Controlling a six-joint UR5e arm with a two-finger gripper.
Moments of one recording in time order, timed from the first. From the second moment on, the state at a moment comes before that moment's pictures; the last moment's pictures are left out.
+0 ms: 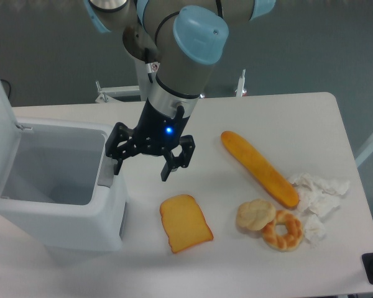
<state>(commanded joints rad) 2.41 -1.78 -1.46 -1.20 1.09 0.25</state>
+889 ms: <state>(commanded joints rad) 2.41 -1.80 -1.47 -1.15 1.53 0.71</state>
